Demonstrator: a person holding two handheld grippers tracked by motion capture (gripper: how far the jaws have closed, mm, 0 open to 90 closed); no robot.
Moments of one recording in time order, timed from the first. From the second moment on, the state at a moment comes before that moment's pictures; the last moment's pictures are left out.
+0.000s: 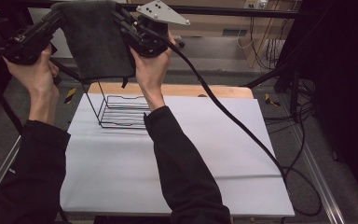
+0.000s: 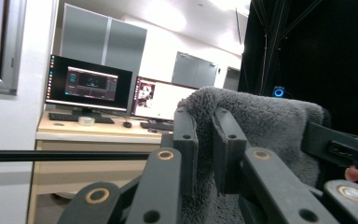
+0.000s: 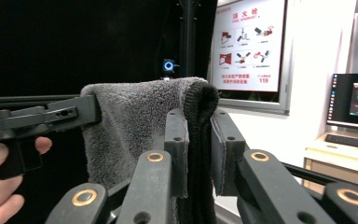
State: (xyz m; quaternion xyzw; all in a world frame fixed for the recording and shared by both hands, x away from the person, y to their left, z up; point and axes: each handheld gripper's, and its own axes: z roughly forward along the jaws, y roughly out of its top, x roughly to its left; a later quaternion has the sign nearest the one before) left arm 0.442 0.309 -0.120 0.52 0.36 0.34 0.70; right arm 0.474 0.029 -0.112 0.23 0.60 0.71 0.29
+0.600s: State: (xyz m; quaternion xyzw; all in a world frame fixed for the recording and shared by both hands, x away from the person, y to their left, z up) left arm 0.489 0.306 -0.119 0.52 0.37 0.32 0.70; right arm 0.511 0.032 -0.113 0.24 0.60 0.69 0.32
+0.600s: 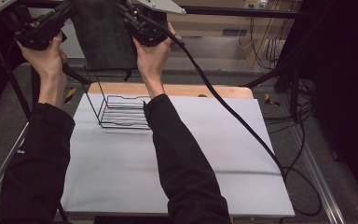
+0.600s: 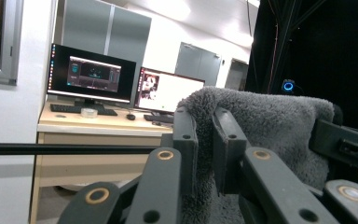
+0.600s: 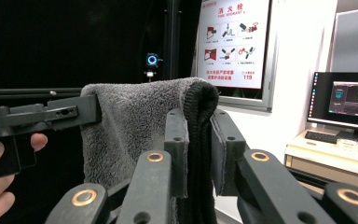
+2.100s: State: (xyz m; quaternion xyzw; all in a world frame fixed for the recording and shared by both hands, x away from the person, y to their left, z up) left arm 0.485 0.333 -0.205 0.60 0.39 0.27 0.65; right arm 0.513 0.037 -0.199 0.27 0.67 0.65 0.25
